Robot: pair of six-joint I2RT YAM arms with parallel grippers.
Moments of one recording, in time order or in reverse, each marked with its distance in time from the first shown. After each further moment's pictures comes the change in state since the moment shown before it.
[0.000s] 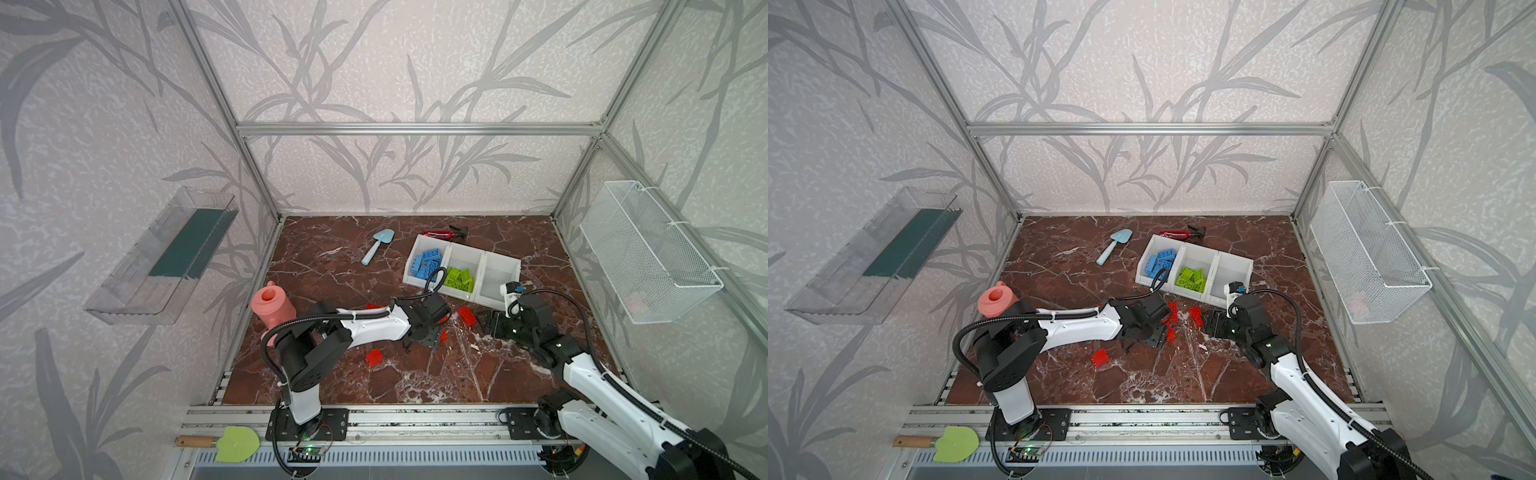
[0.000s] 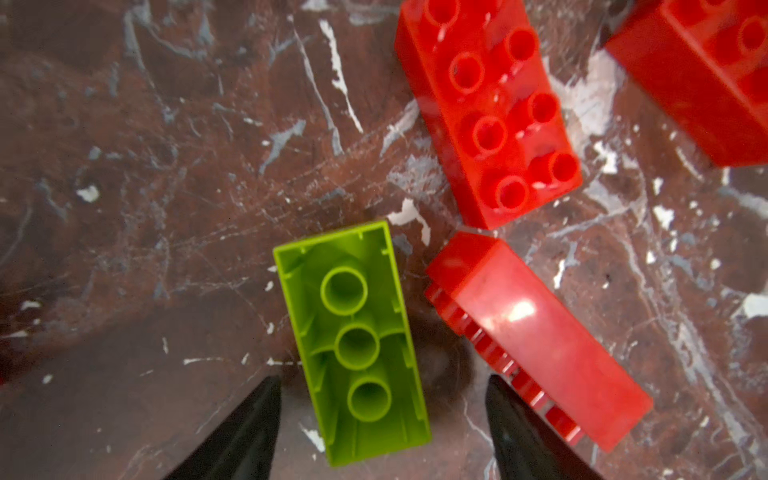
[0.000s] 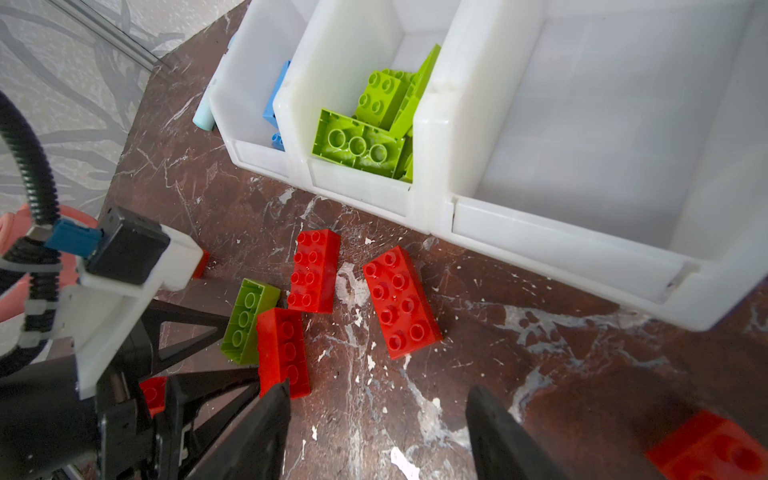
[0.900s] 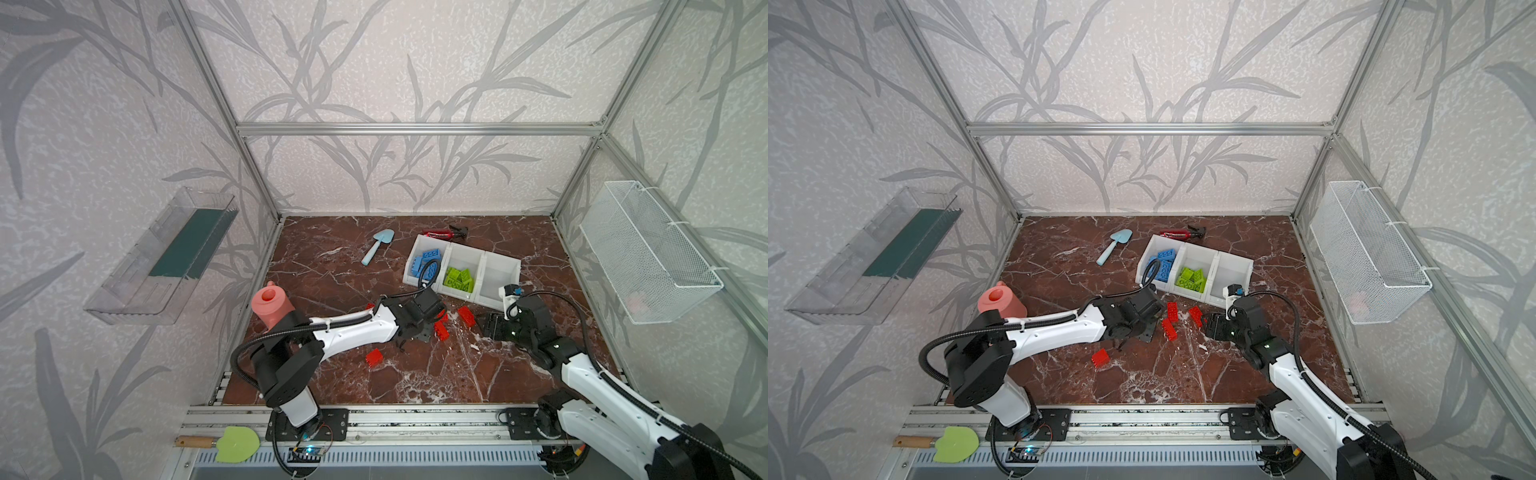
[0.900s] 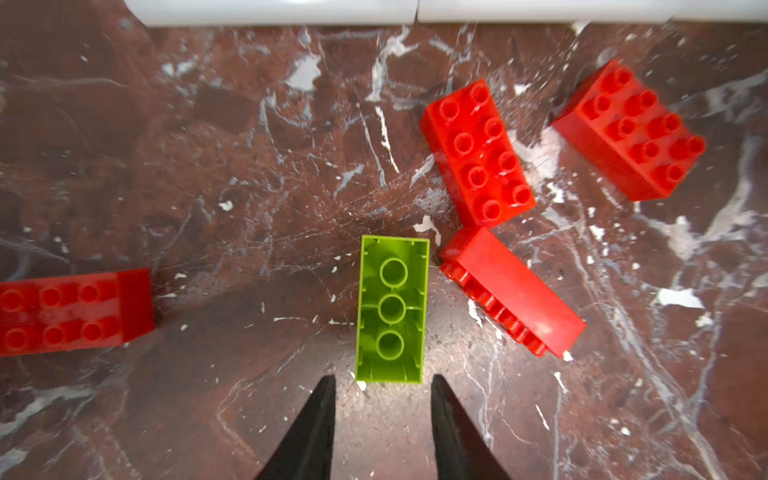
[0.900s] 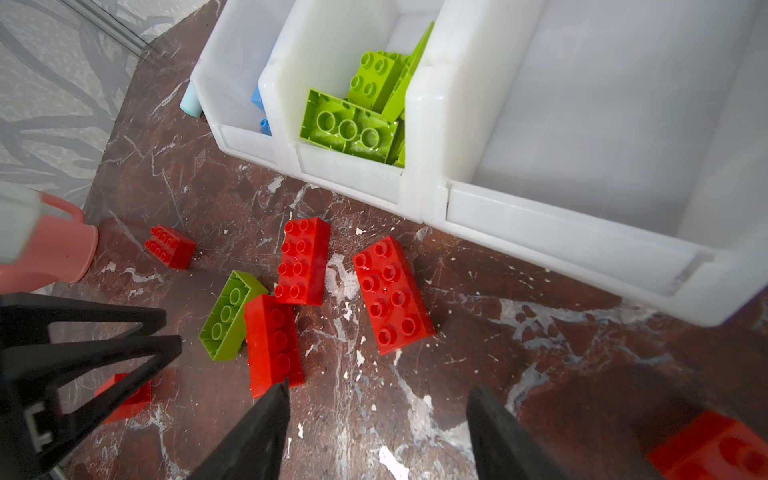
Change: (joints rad) left arm 0.000 -0.202 -0.042 -0.058 -0.070 -0.016; right arm 0.000 0.014 -0.030 0.033 -0.001 -0.016
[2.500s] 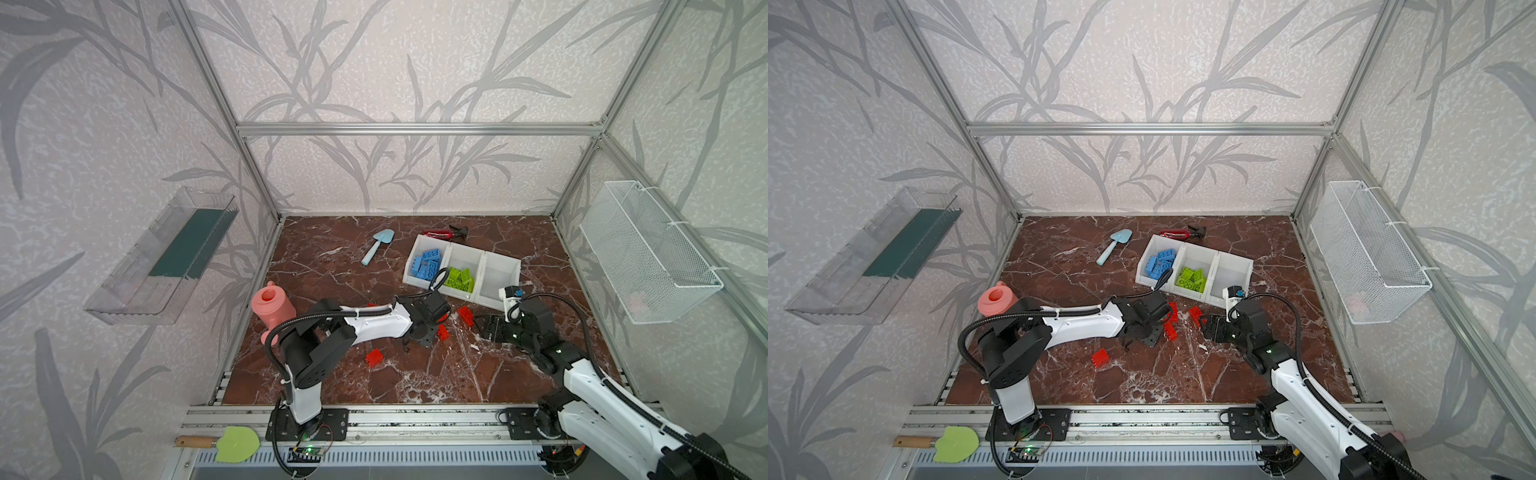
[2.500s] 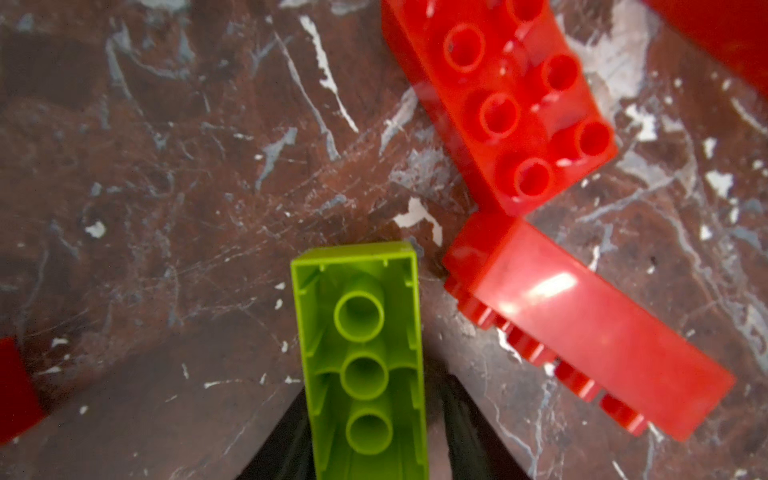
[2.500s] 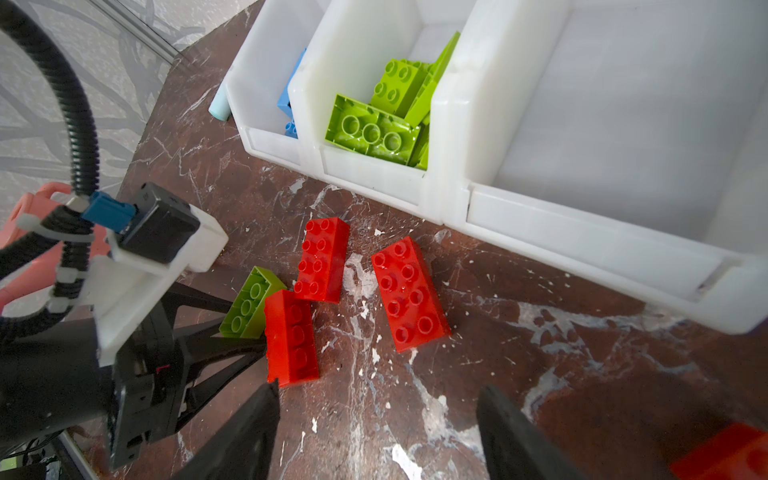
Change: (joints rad) left arm 0.018 0.229 0.056 0.026 0.061 0.149; right arm 0.000 -0.049 -0.034 0.031 -0.035 -0.004
